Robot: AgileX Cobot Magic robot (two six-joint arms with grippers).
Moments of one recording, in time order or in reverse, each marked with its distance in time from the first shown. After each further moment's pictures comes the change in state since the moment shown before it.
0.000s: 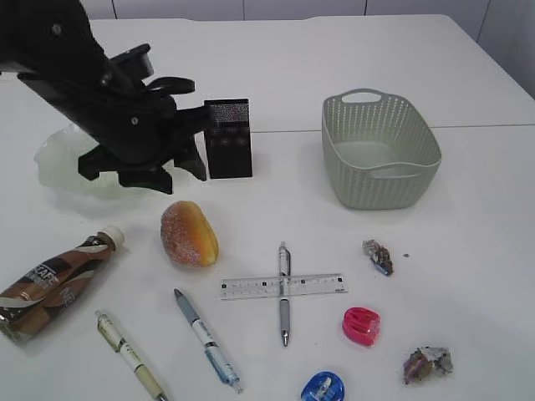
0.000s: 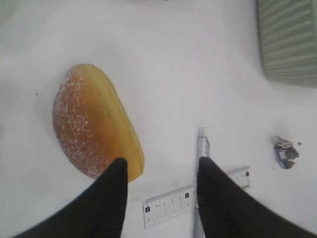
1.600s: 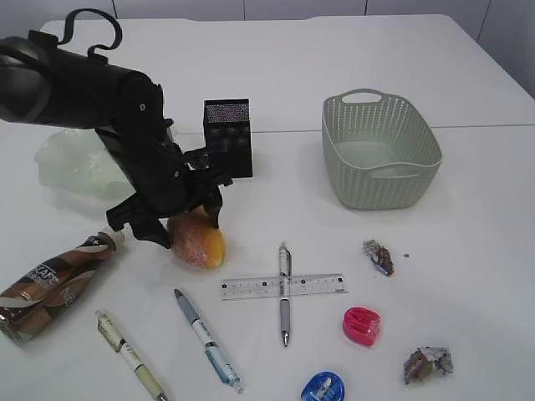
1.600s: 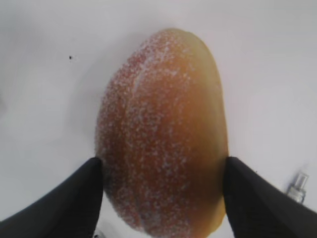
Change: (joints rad) left arm -0.015 0.291 -0.104 0.147 0.071 -0.318; right arm 0.000 0.000 0.000 -0.003 0.021 0.000
